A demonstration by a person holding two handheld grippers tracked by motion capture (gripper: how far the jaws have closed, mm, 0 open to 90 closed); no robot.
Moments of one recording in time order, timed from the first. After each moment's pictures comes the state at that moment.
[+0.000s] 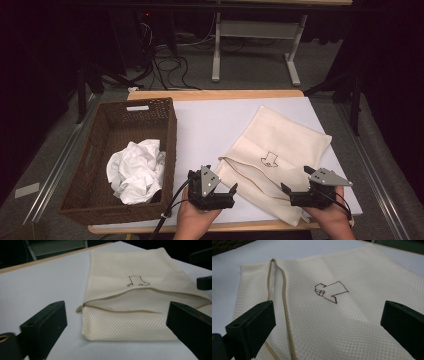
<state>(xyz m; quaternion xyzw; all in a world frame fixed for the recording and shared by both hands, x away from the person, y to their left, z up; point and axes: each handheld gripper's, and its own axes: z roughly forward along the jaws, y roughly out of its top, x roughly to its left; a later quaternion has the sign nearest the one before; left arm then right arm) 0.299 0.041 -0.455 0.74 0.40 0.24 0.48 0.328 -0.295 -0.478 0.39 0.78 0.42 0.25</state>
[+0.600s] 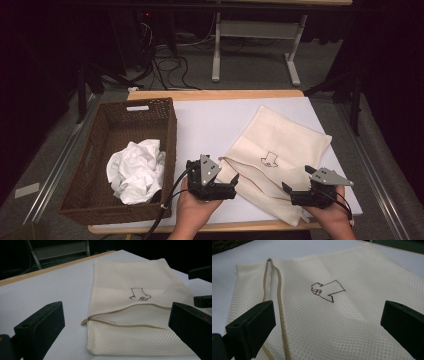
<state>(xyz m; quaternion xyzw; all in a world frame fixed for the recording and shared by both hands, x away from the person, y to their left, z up) 0.309 0.042 -0.434 0.74 0.40 0.25 0.48 0.331 -0.298 -0.481 0.39 0.78 0.42 0.25</state>
